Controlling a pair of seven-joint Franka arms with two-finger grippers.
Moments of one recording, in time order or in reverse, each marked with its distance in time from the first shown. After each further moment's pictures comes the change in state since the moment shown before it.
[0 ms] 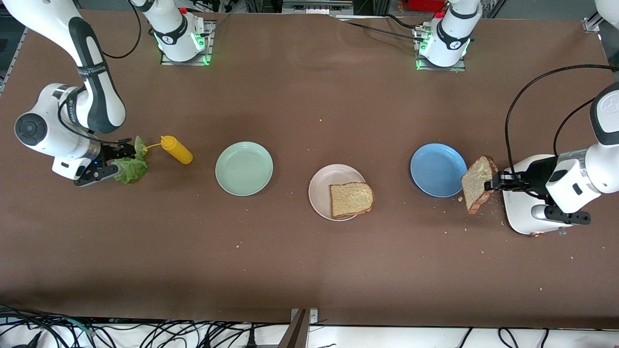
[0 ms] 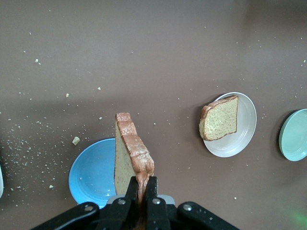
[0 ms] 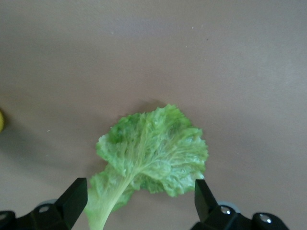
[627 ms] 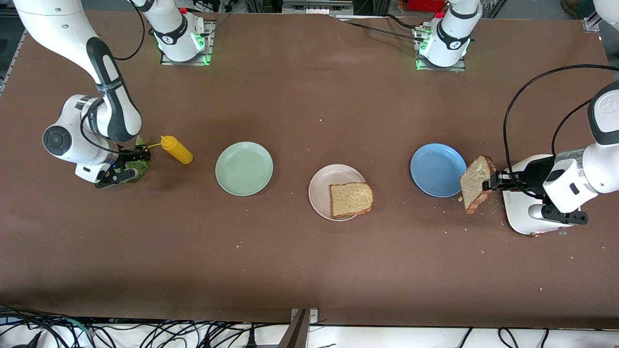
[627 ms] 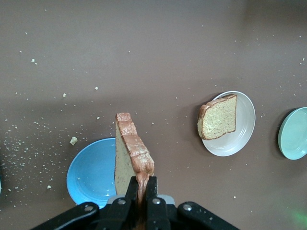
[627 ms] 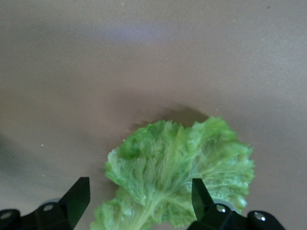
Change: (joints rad) left arm -0.006 0.000 -0.002 0.000 0.000 -0.001 -0.001; right arm 0.006 0.095 0.026 -0.003 0.061 0.030 0.010
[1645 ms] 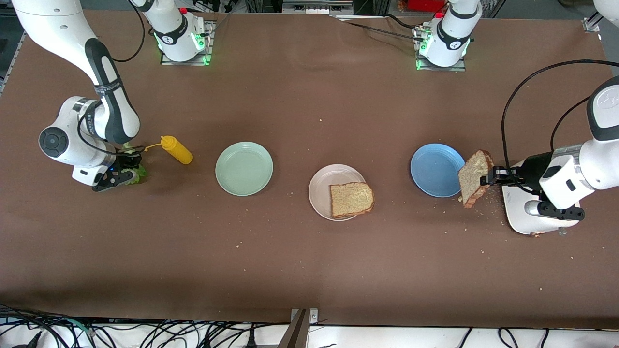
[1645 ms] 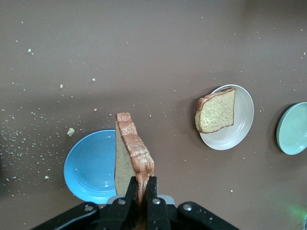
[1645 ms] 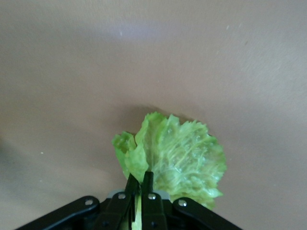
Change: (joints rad) left arm -0.006 -0.013 -0.004 0.000 0.000 -0.034 -0.024; right arm 0.000 0.000 -0.003 0.058 0.000 -0.034 -0.042
